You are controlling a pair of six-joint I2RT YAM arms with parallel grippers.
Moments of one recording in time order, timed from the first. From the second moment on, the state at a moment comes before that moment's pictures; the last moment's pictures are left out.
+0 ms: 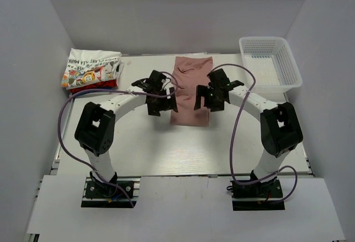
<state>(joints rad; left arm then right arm) -0.51 1.80 1.36 -0.62 0.10 -0.63 0.48 1.76 1.28 -0.53 -0.15 0.44</state>
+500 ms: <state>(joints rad) -0.54 1.86 1.23 -0.51 0.29 -0.53 0.45 1.72 1.06 -0.53 -0.31 0.36</state>
